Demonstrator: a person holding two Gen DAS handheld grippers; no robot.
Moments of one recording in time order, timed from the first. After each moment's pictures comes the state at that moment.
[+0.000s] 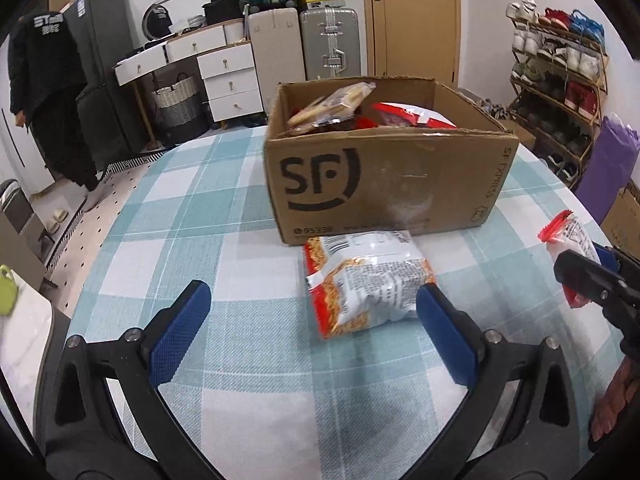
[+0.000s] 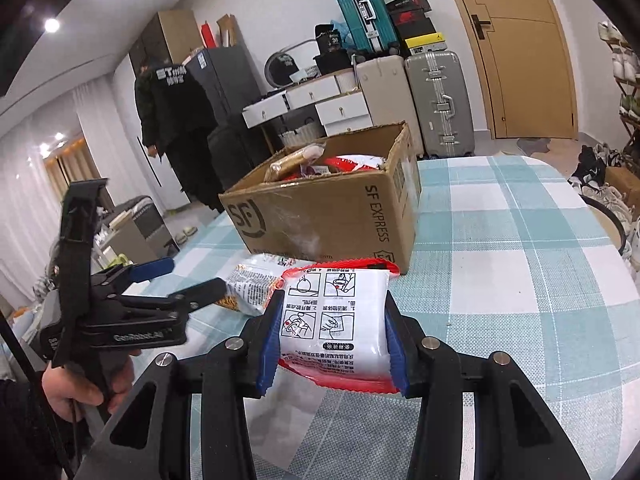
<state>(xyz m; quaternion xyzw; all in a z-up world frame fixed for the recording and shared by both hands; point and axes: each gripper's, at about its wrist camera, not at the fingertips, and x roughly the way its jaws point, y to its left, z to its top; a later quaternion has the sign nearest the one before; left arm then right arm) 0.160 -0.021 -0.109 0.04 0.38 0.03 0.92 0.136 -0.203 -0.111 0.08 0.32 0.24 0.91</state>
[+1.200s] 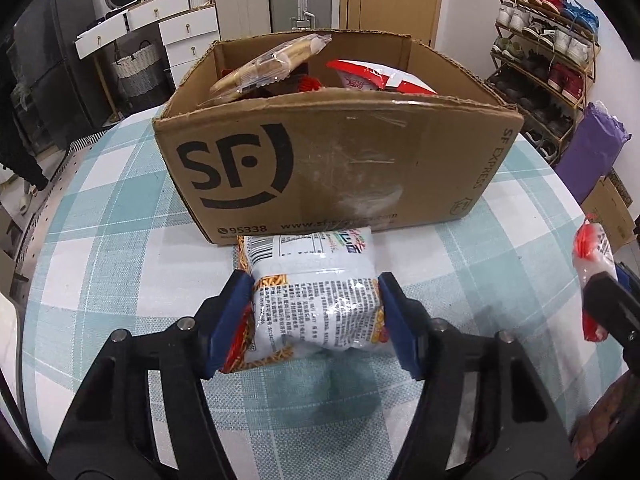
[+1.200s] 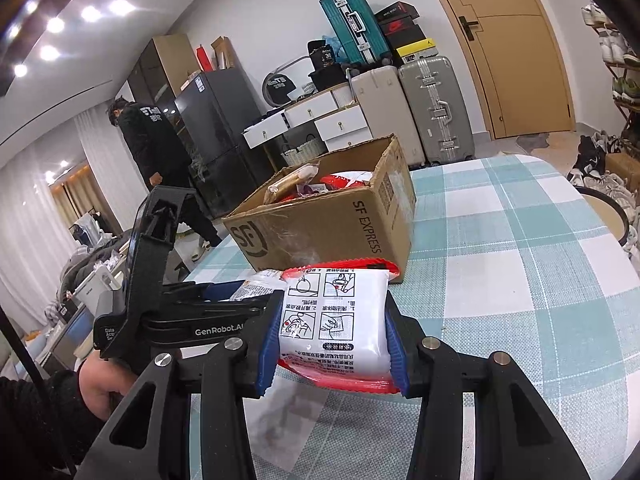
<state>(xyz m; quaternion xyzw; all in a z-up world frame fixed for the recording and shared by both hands) 0.215 -0.043 -0.137 0.01 0.45 -0.03 0.89 0.135 -0.216 -0.108 0.12 0.30 0.24 0.91</state>
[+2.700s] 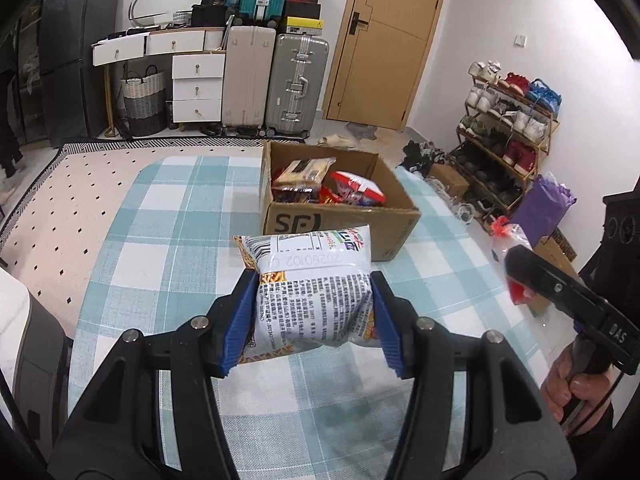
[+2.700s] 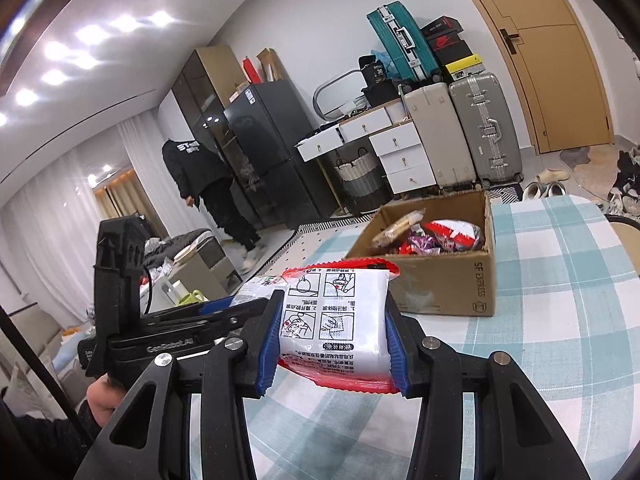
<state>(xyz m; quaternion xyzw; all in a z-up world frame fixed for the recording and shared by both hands) 0.059 0.044 0.016 -0.08 0.35 -0.08 0.93 0.083 -0.170 0.001 0.14 0.27 0.32 0.90</state>
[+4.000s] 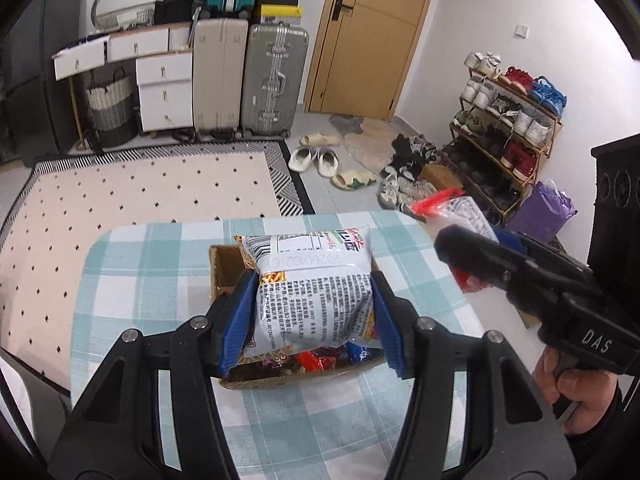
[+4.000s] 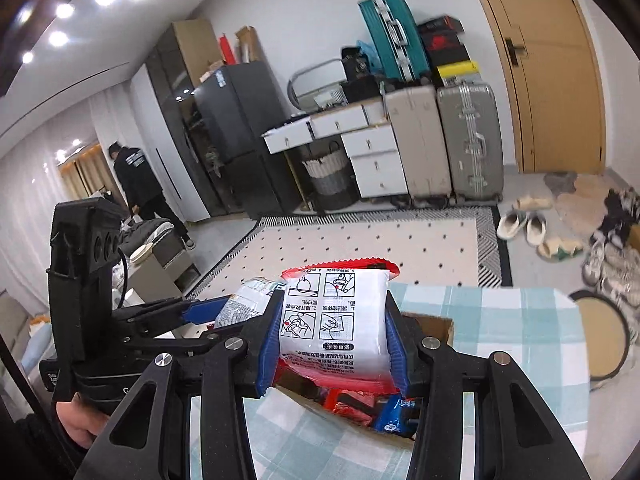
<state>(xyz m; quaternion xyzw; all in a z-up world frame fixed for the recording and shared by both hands) 0.286 -0.012 0.105 -0.07 0.39 -0.11 0.91 0.288 -0.160 0.094 0.08 0.32 0.28 0.90</state>
